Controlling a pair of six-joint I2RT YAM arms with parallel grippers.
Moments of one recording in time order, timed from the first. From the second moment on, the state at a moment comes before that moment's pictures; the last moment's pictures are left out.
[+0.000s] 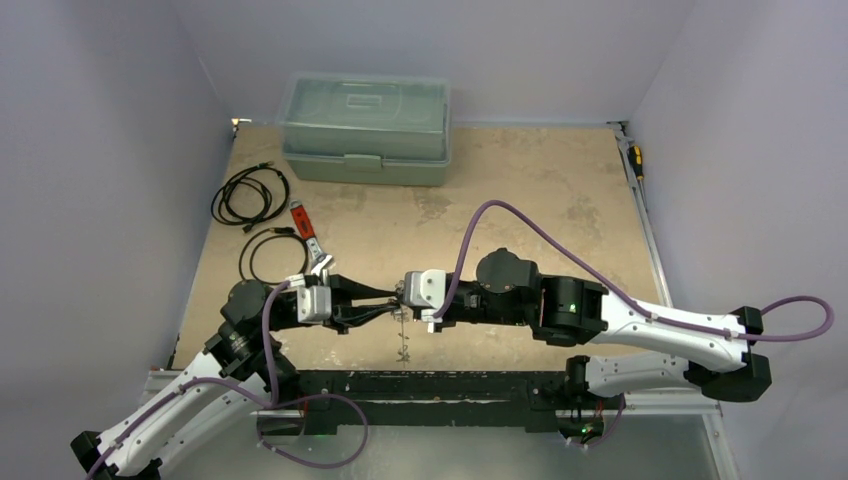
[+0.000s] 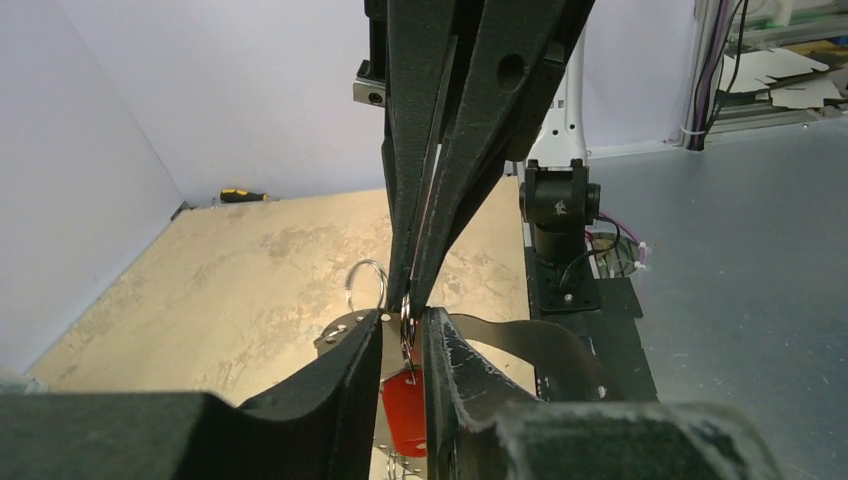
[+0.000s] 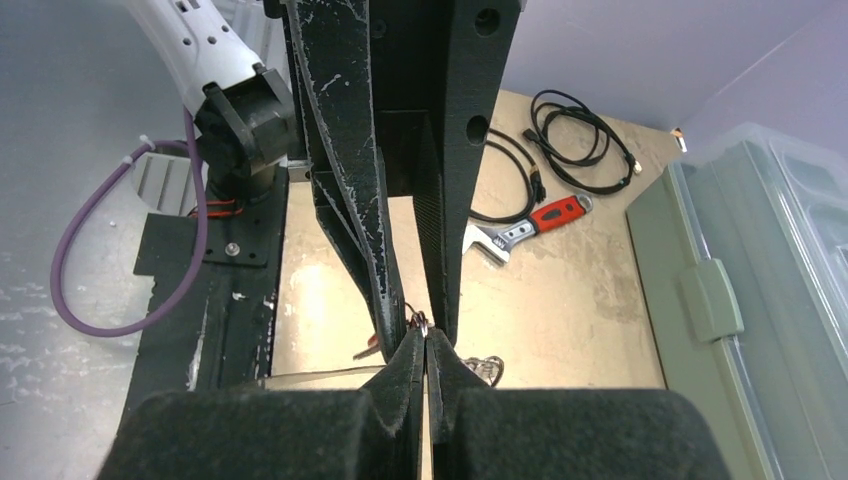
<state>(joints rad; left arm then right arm) -0.77 0.44 0.49 0.19 0.68 0.03 1.35 1.07 1.15 -0.34 -0.02 -0.38</state>
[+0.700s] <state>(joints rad) -0.77 0.44 0.49 0.19 0.68 0.02 1.35 1.07 1.15 -0.33 -0.02 -0.39</state>
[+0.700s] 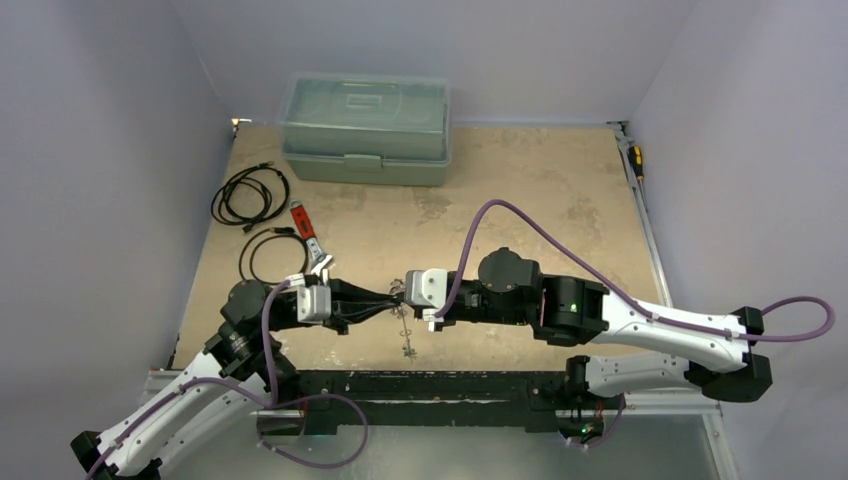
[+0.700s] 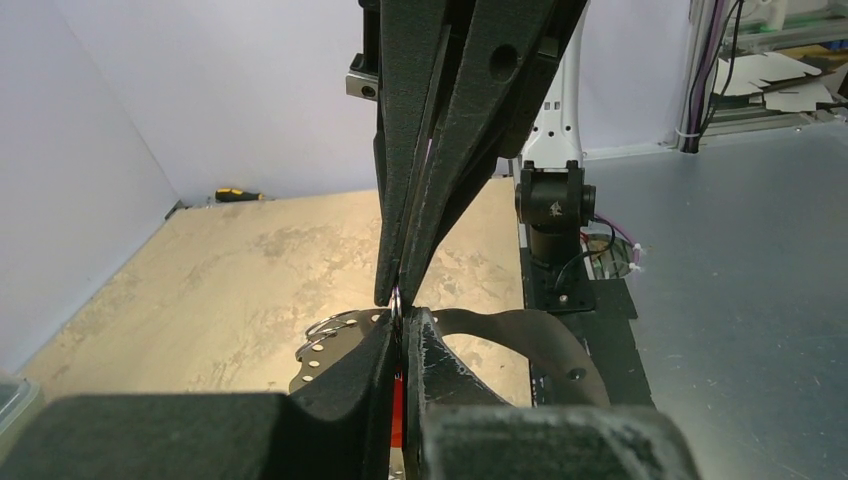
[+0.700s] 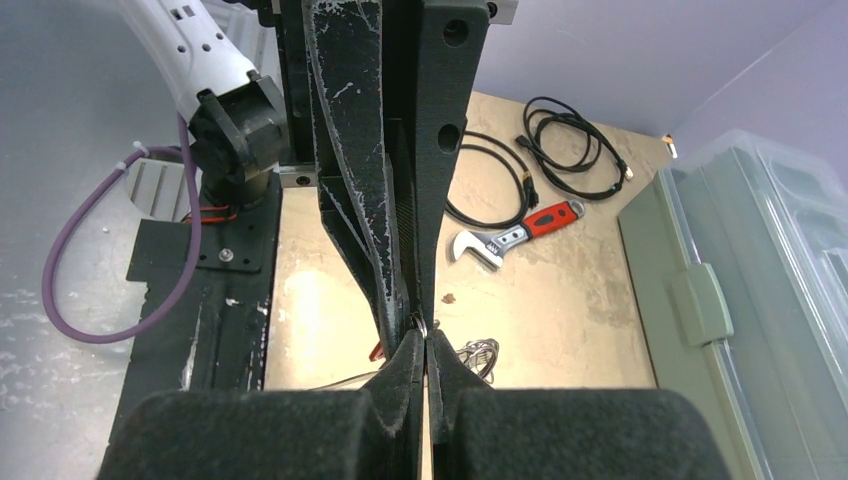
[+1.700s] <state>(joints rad) -0.77 0.44 0.49 0.11 0.60 0.03 1.35 1.25 1.50 -0.68 0.06 -0.40</state>
